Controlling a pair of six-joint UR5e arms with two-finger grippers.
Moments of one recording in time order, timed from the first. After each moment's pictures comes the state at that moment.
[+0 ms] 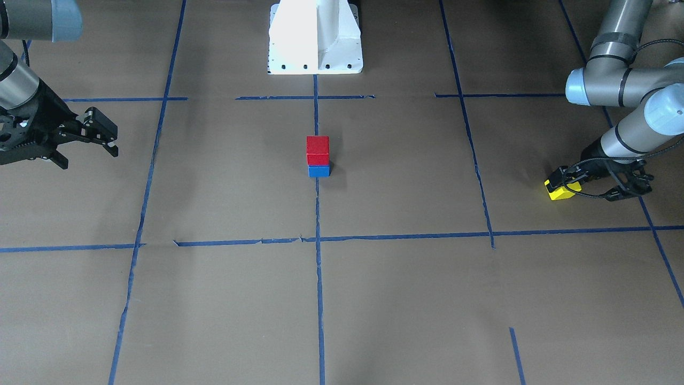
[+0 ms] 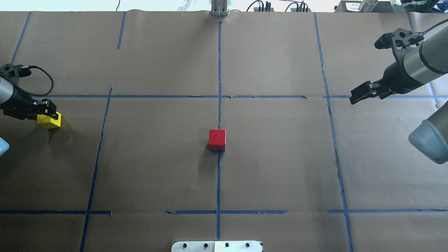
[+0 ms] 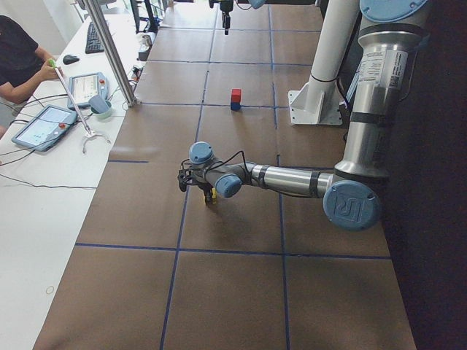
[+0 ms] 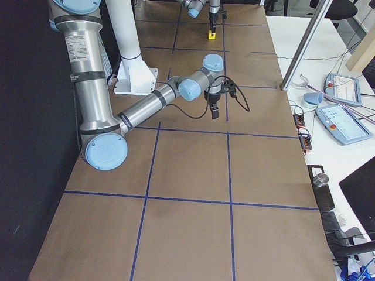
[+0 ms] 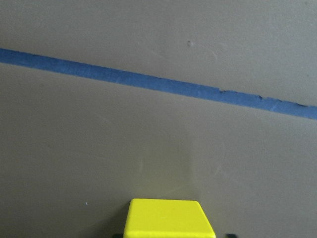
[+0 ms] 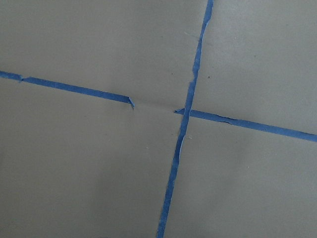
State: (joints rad) left arm -1.01 -1.68 -1.50 -2.13 -2.26 -0.94; right arm 1.00 -1.41 1.99 -1.50 2.20 0.63
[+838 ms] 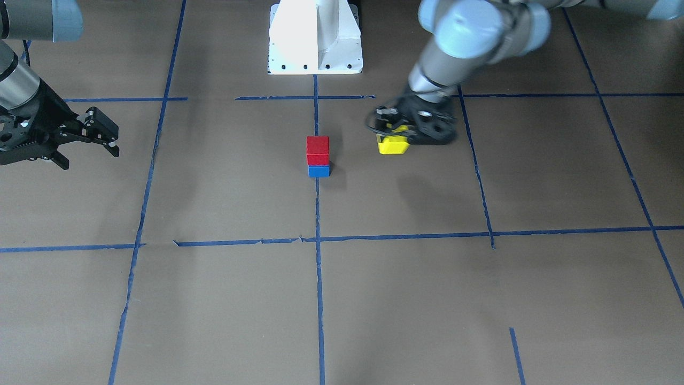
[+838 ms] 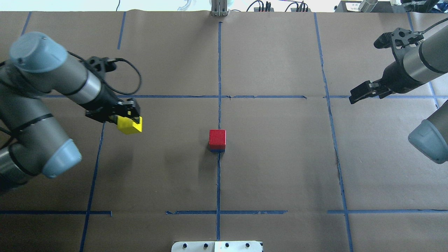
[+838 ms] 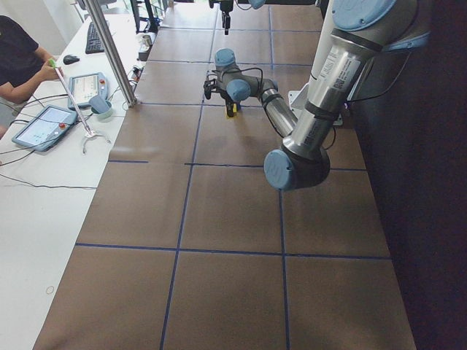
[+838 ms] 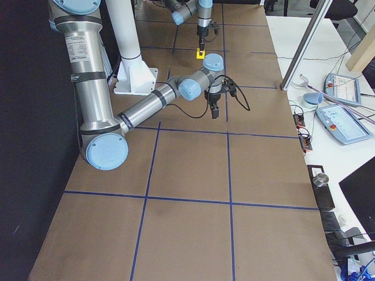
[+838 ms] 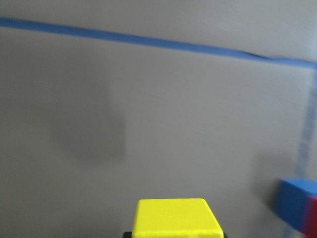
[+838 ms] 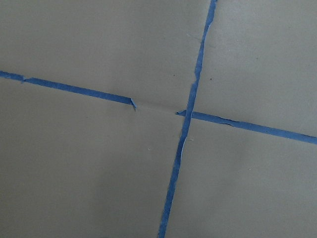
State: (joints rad) left arm -0.60 -2.19 -1.84 -1.54 -2.06 -1.25; right arm 1.00 -1.41 1.98 -1.50 2.20 0.62
